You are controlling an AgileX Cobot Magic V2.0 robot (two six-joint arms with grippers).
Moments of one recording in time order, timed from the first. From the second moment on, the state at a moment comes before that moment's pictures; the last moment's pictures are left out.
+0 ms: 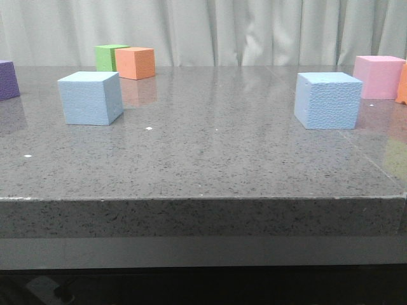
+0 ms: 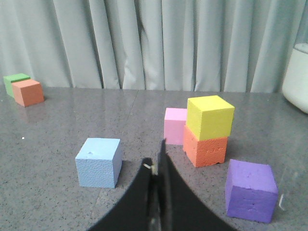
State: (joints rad) left arm -0.06 0.15 -0.53 -0.09 0.40 -0.02; right arm 0.00 0.14 -0.48 0.09 0.45 -0.03
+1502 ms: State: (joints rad) left arm -0.06 0.36 -0.66 -0.01 0.54 -0.02; right arm 0.00 0.35 -0.59 0.06 0.47 -0.03
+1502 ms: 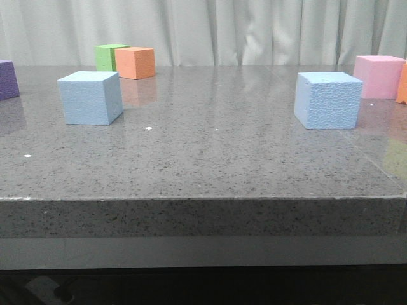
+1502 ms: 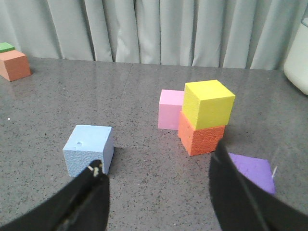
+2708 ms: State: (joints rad) left arm -0.06 0.36 -0.66 -0.01 0.54 -0.02; right arm 0.21 1.02 -1.09 0.45 0.95 -0.36
